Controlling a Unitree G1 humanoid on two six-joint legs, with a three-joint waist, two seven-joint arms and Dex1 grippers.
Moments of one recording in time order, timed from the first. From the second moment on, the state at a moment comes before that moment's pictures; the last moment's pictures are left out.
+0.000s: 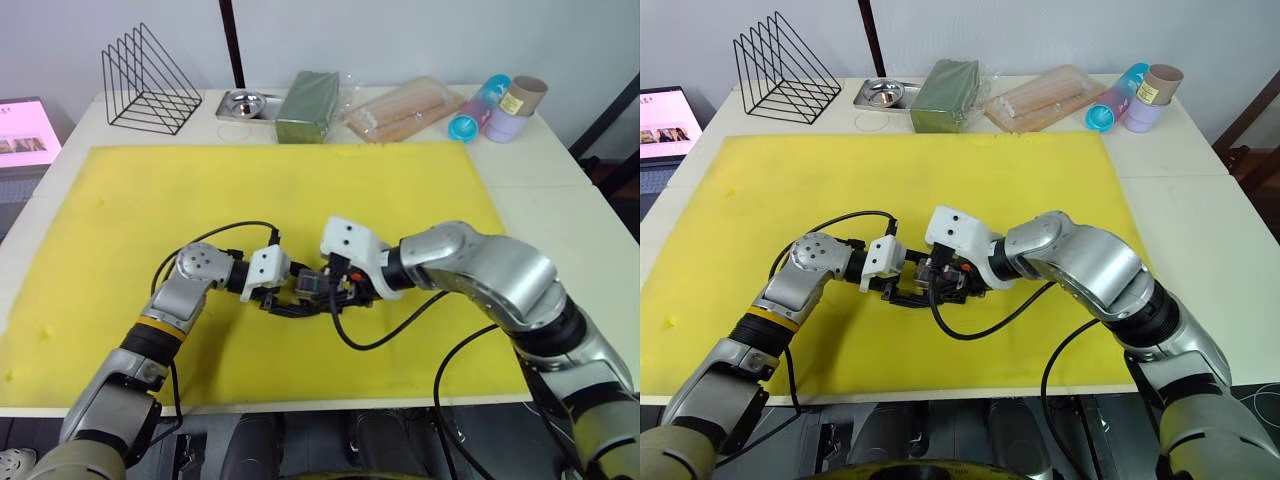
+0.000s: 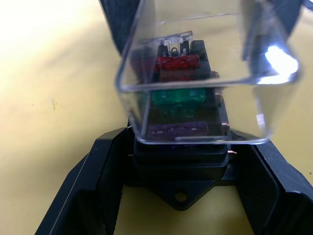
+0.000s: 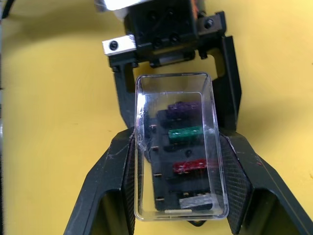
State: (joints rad) left arm -0.57 0.51 -0.33 0.33 -0.20 -0.15 -1.35; right arm -0.83 -0.61 0.46 -0.48 0.52 1.29 0.72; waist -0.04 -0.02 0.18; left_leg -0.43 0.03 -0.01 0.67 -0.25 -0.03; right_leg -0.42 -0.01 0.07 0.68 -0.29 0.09
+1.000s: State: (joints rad) left arm -0.57 0.50 -0.32 0.33 -0.19 -0.15 -1.34; right arm -0.82 -0.63 0.46 -0.47 0.51 1.26 0.74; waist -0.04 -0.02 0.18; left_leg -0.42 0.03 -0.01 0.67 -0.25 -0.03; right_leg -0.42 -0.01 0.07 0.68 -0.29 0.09
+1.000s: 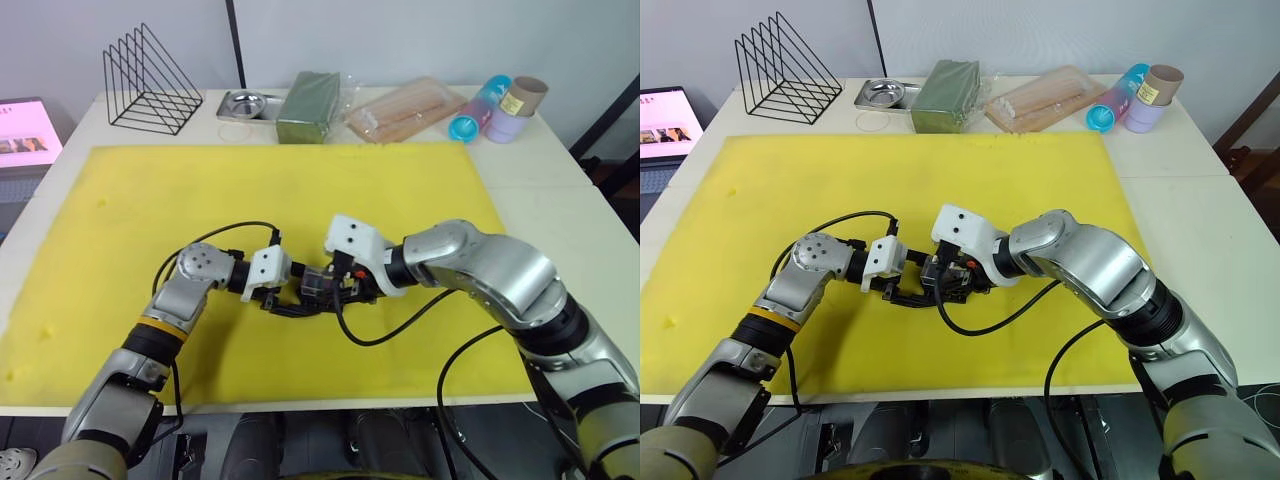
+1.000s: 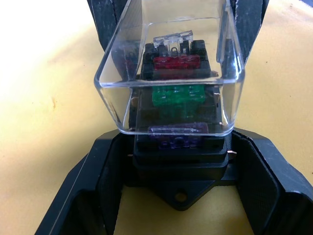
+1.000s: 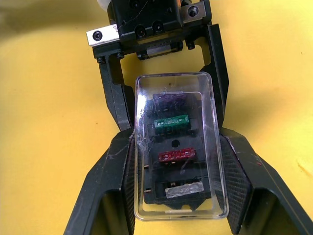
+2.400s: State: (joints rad) left arm -0.56 0.49 -0.32 0.33 -0.18 -0.14 -1.33; right arm -0.81 -0.63 0.50 -0.43 0.45 1.21 0.79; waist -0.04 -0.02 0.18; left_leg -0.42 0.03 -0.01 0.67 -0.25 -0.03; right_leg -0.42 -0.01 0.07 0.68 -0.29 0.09
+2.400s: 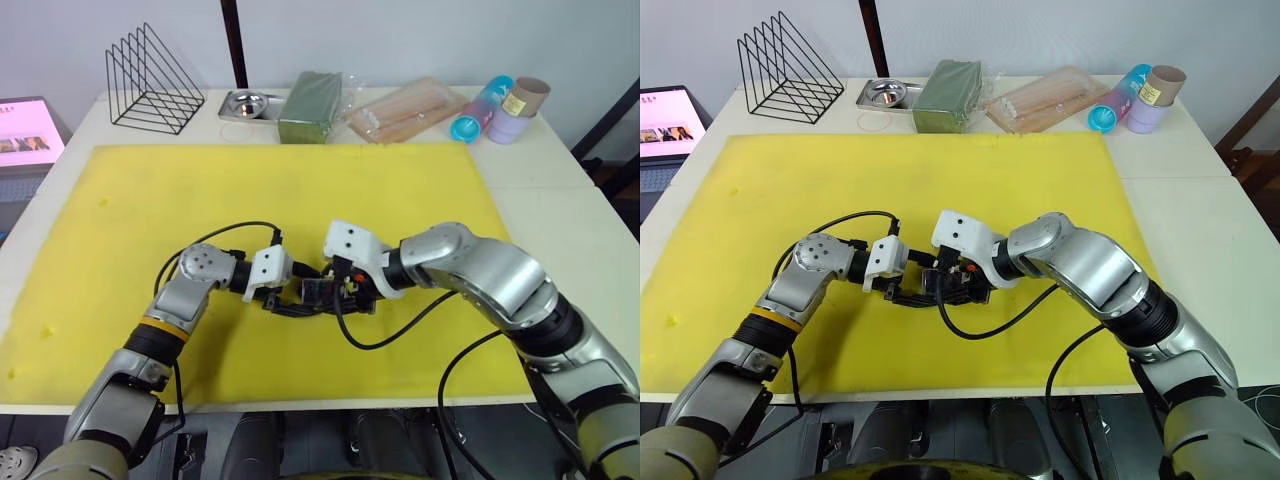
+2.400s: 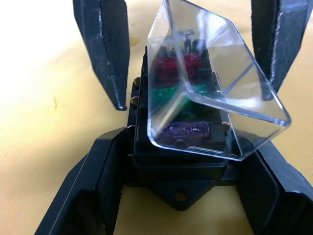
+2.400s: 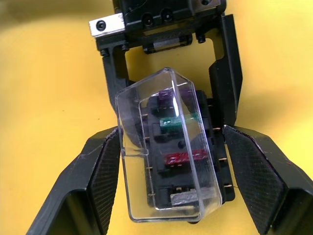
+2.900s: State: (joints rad) left arm -0.56 0.49 -0.32 0.33 -0.18 -0.14 -1.33; right arm -0.85 -0.64 0.48 -0.40 0.45 1.20 0.81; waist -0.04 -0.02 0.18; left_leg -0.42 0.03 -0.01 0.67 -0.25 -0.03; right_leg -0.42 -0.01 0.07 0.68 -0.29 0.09
